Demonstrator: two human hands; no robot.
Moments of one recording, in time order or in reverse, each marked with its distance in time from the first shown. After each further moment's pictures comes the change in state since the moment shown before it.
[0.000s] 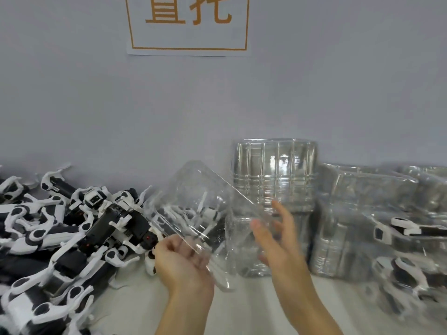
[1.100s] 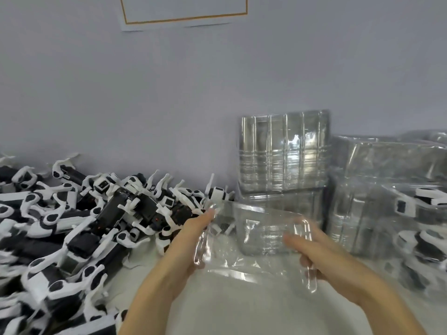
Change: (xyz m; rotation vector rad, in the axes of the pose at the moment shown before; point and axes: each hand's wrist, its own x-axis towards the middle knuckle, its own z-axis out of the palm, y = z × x) left_hand 0.020 0.029 -0.031 1.122 -0.481 -0.087; right_hand 0.020 0.048 -0.075 -0.174 -0.253 0.374
